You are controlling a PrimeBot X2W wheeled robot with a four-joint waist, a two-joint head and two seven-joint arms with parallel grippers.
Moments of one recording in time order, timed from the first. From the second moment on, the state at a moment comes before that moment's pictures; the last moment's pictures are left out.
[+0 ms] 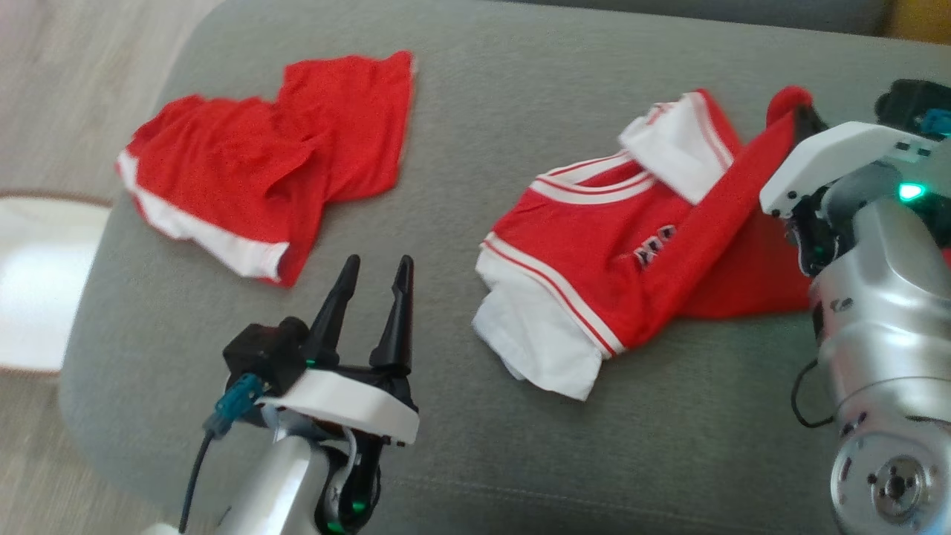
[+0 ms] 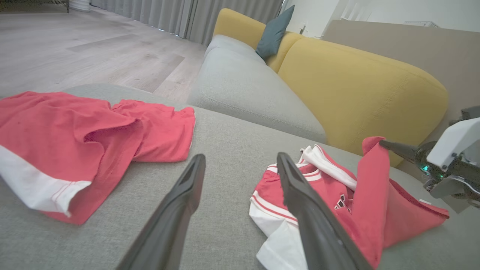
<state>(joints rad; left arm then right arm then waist) -0.17 0.05 -0.43 0.17 -0.46 0.07 -0.26 -0.92 -0.06 -0.43 1.11 -0.11 0.13 0.04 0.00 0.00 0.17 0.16</state>
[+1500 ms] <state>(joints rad) -0.08 0.05 -0.38 0.16 -0.43 0.07 -0.26 -0.01 -0.04 -0.14 -0.05 0.23 0.13 0.10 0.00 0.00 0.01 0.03</state>
